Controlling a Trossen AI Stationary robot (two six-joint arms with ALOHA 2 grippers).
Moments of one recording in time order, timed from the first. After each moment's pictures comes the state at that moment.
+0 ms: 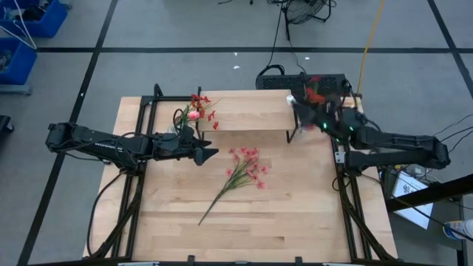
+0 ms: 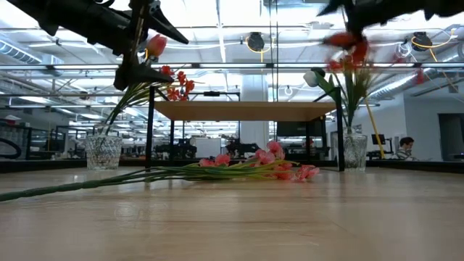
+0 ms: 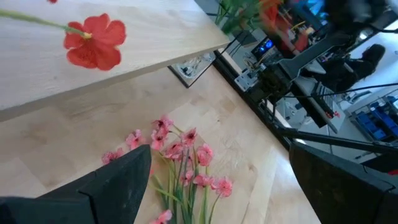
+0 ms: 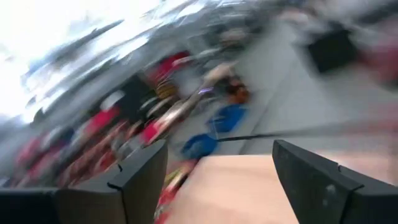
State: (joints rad) left arm -0.03 1.05 0.55 0.17 -0.26 -0.83; right arm -0.17 0.72 0.58 0.25 0.45 0.57
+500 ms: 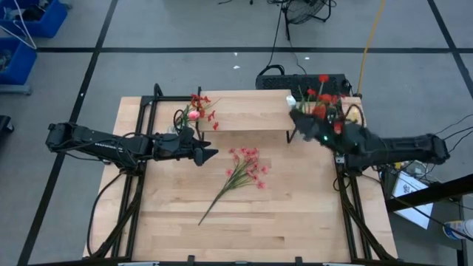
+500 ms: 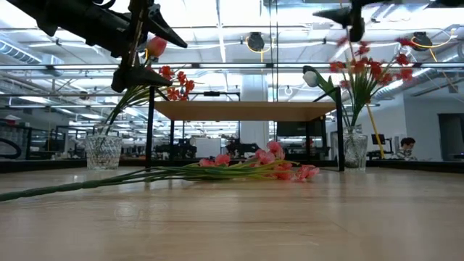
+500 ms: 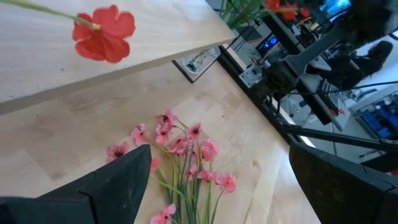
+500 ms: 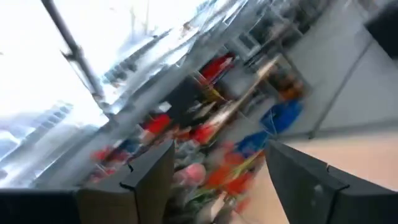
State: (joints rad) left arm -0.03 1.05 0.55 0.15 -0.26 -0.85; right arm -0.10 0.77 0.57 0.33 0.63 0.80
